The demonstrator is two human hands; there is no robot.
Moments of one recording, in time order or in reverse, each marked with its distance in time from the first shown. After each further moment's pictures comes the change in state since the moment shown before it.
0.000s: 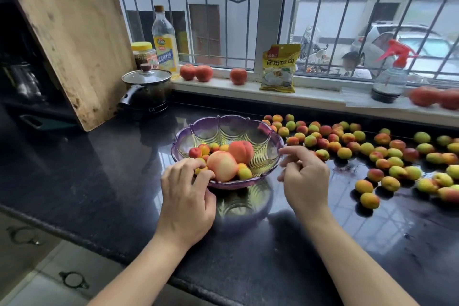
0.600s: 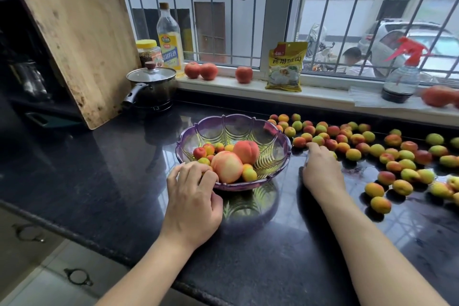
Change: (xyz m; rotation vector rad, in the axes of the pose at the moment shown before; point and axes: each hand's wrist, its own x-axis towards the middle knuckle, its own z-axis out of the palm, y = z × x) left_hand 0.004 0.002 -0.002 -0.012 -0.054 0.005; right_hand 0.050 0.057 -0.002 -0.826 -0.237 0.189
